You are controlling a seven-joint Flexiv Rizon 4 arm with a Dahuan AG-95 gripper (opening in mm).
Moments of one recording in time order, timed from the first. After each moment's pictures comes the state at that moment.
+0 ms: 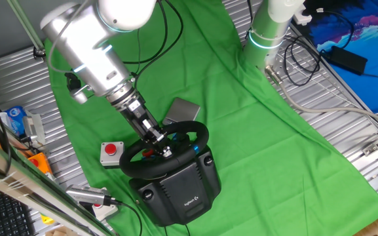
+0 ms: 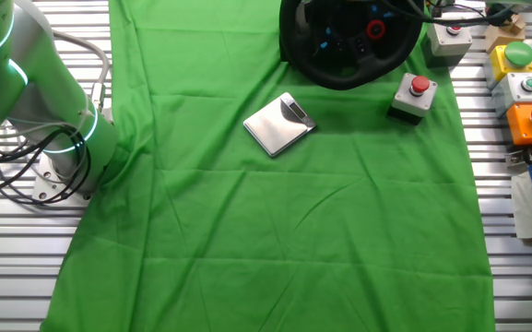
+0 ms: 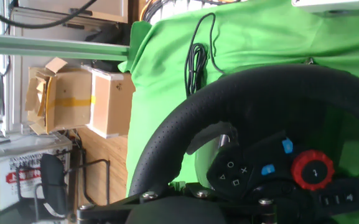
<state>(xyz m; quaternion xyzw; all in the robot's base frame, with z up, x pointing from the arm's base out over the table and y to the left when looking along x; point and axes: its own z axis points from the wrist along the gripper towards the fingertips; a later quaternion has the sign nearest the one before) 0.534 0.281 0.229 0.13 -0.90 -0.40 0.08</state>
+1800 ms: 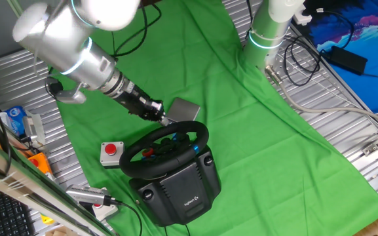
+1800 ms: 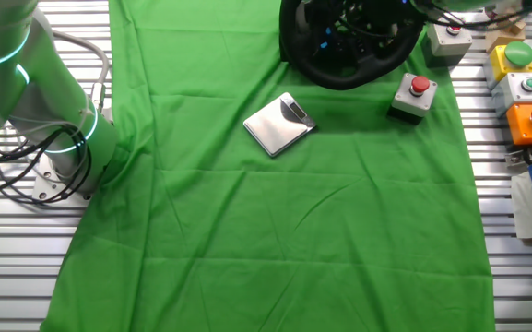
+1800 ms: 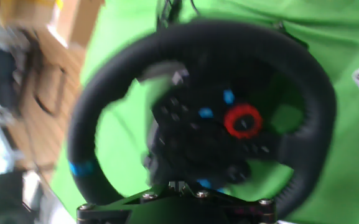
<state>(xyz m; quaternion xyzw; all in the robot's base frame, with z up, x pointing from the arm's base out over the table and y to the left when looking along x) 0.494 0.159 0.203 0.36 -0.88 -0.24 0.16</state>
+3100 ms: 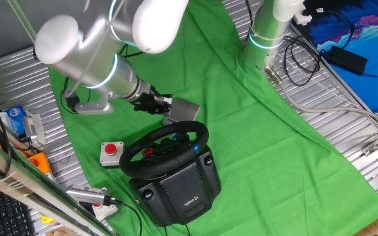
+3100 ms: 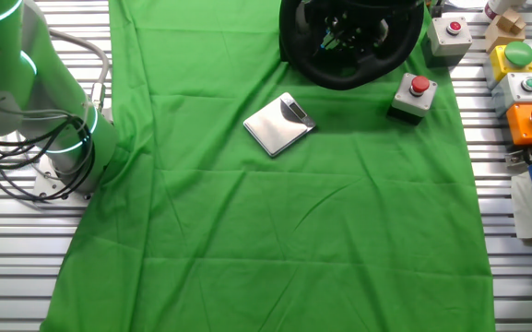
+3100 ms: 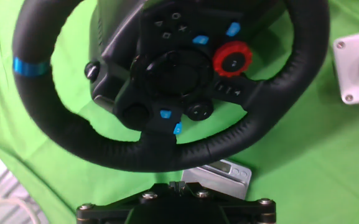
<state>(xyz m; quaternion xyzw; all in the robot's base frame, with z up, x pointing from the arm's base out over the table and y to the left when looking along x) 0.478 0.141 0.197 0.42 -0.88 -0.14 0.19</state>
